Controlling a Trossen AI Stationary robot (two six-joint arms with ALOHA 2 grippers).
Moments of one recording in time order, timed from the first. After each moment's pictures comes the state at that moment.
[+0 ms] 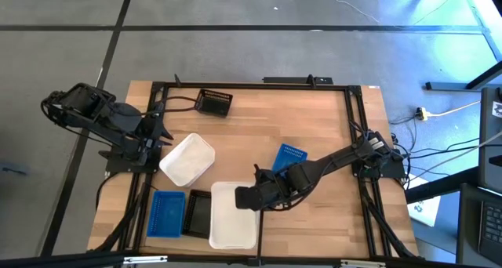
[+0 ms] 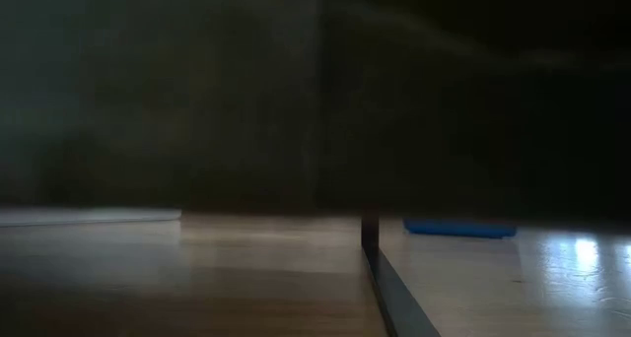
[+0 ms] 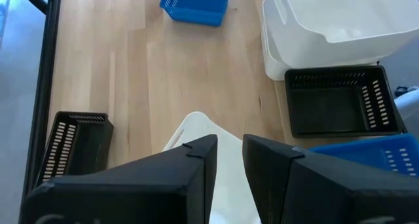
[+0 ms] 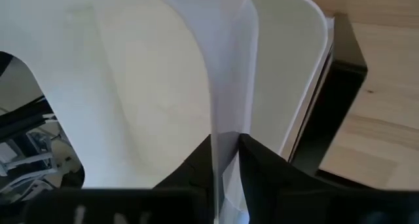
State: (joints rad) left arm -0.33 0.93 1.49 -1.35 -0.22 -0.10; right arm 0.43 2.02 1.94 -0.92 0.01 1.93
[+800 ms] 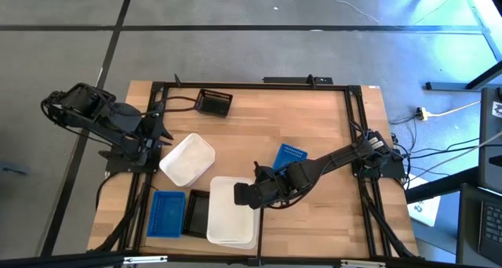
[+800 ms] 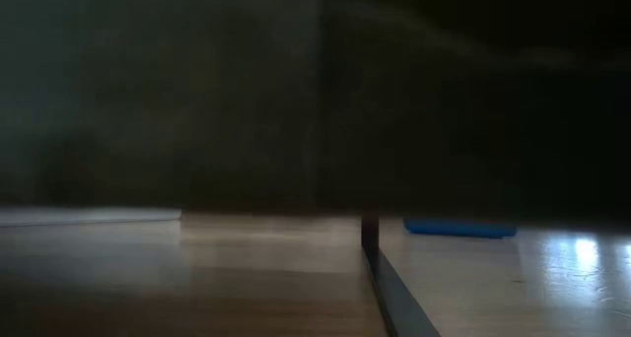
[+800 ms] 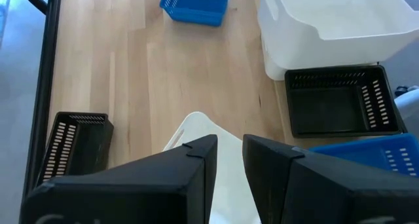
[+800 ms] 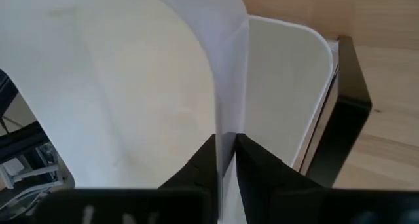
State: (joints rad) left arm -0.33 0.93 1.49 -1.35 -0.22 -0.09; right arm 0.42 2.02 1.94 -0.92 0.07 1.93
